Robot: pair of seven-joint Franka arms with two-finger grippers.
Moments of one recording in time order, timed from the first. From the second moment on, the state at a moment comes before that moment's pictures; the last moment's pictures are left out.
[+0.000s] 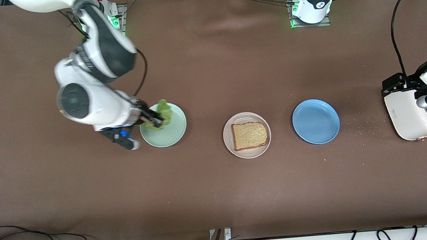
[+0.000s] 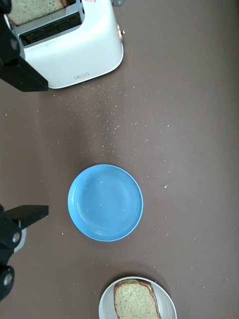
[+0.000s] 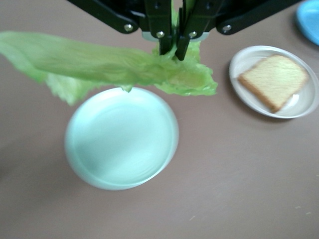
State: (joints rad) left arm -0.09 0.23 0.15 -1.49 -0.04 1.67 0.22; right arm 0.33 0.55 0.22 -1.36 0.18 1.87 1.14
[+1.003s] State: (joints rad) left arm -0.09 0.23 0.15 -1.49 -0.04 1.67 0.22; right arm 0.62 0.89 0.22 -1.34 0.18 2.62 1.69
